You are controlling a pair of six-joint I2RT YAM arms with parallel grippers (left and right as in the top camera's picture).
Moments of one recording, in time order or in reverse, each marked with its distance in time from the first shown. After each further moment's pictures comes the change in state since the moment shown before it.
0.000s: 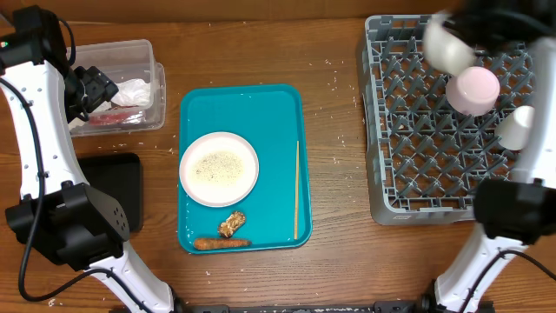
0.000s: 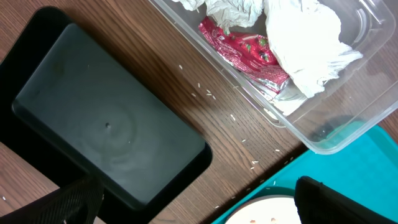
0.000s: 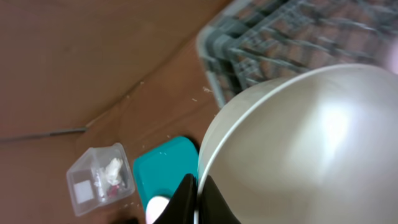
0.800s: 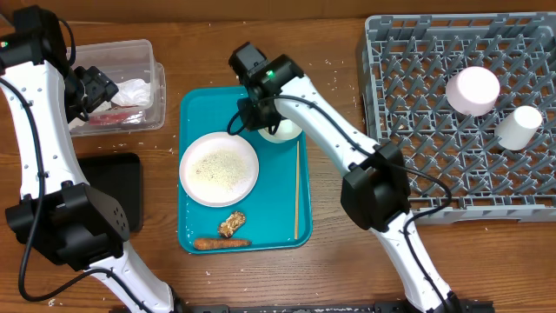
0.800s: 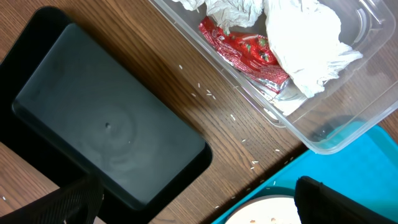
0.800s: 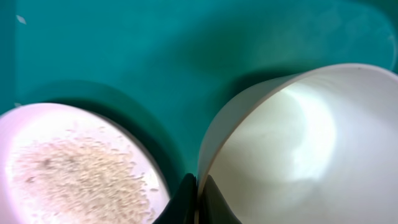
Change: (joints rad) left arm 0.000 0.000 0.000 0.000 0.000 0.000; right arm 0.913 0.380 -0.103 0.229 0.502 -0.086
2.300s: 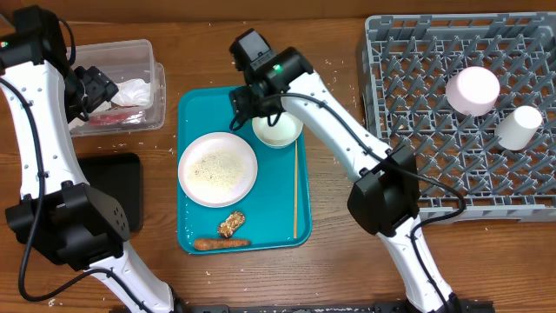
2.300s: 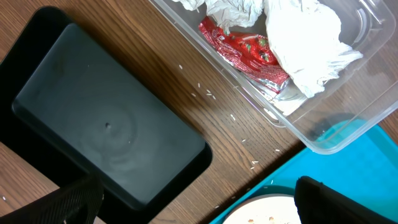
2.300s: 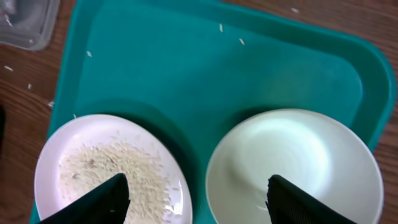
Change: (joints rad) left arm 0.000 0.000 0.000 0.000 0.000 0.000; right arm 0.006 -0.060 0.000 0.056 -0.010 -0.031
